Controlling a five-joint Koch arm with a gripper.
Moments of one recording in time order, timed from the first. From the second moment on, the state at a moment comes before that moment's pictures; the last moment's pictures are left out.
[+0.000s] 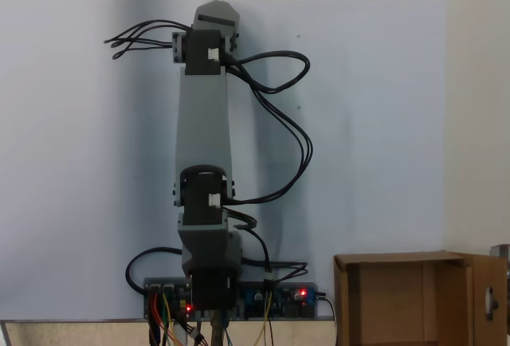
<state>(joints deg) -1.1 59.2 49.3 56.4 9.4</state>
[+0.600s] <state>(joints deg) -1.3 58.1 49.3 55.9 9.4</state>
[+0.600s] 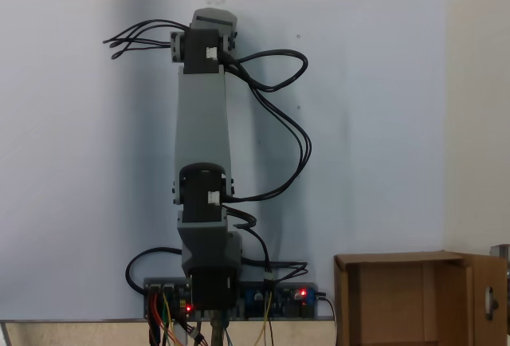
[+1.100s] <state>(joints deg) -0.5 57.9 49.2 55.9 9.4</state>
